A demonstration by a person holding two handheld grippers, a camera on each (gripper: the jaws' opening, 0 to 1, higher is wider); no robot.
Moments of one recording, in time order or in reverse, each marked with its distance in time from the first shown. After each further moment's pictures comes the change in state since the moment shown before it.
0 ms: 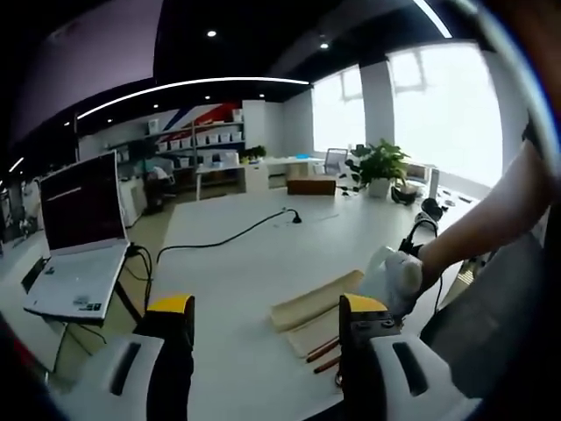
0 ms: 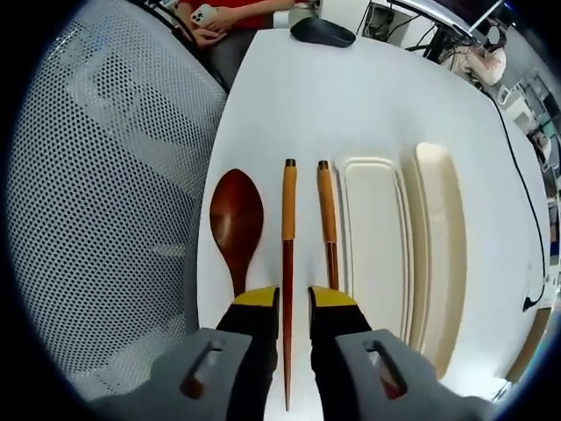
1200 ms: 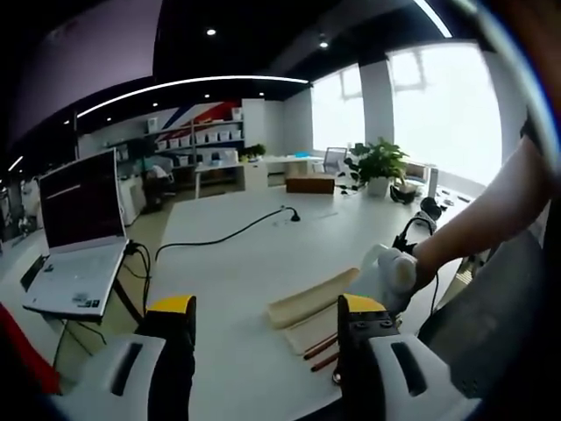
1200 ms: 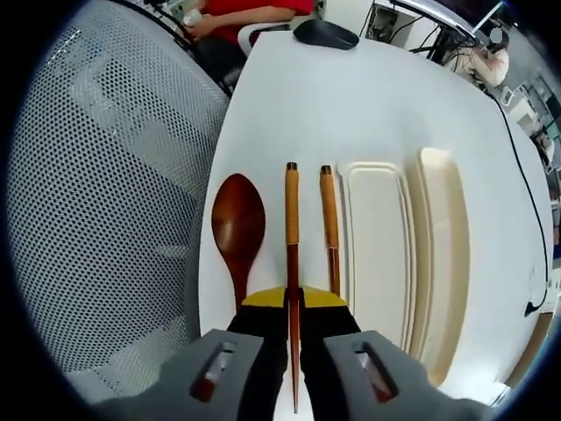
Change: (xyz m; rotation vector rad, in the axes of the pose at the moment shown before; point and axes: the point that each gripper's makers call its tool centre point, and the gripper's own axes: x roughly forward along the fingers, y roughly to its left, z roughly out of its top) left arm 0.000 -0.003 -0.003 -0.005 0.010 -0.009; right arm 0.002 0.000 0.005 -0.032 0.022 0.033
